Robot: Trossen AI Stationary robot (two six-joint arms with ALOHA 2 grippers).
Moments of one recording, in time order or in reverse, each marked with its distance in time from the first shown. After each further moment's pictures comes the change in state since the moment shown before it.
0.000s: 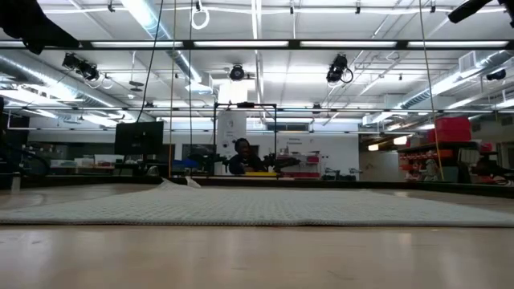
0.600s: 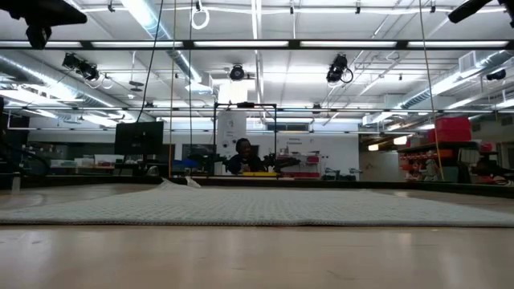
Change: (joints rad) left arm 0.000 0.000 0.000 0.253 0.004 -0.228; right arm 0.000 0.000 0.000 0.000 0.000 0.000
